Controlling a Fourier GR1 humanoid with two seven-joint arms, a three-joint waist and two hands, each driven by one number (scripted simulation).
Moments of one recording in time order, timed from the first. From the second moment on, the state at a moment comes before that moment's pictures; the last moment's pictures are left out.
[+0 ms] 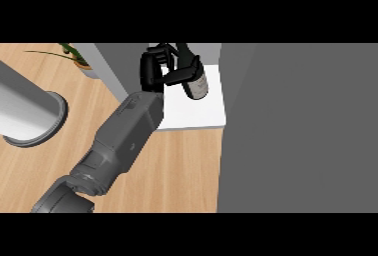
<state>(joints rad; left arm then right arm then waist) -1.10 0.00 -0.05 -0.26 0.54 0.44 -0.69 -0.06 -0.02 0.06 -2.46 -0.13 0.17 0.60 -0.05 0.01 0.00</state>
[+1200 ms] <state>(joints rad) -1.15 0.01 0.01 -0.10 0.51 0.45 -0.76 -0.07 -0.01 0.07 -2.44 -0.13 0.19 0.58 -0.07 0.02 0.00</state>
